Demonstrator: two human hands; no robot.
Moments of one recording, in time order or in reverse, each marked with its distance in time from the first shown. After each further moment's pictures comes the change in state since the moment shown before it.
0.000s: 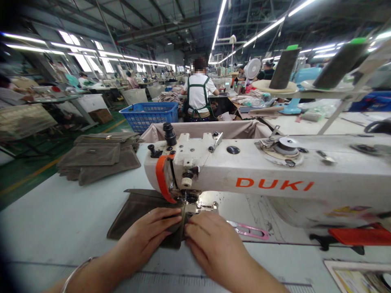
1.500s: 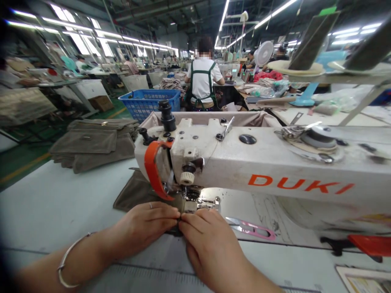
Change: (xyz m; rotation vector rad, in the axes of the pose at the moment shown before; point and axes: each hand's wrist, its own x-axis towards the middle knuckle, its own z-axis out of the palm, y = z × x) left_hand 0.010 -0.018 -0.004 0.112 -0.051 0.295; right_hand 0.000 -0.007 0.008 0.056 -0.047 0.038
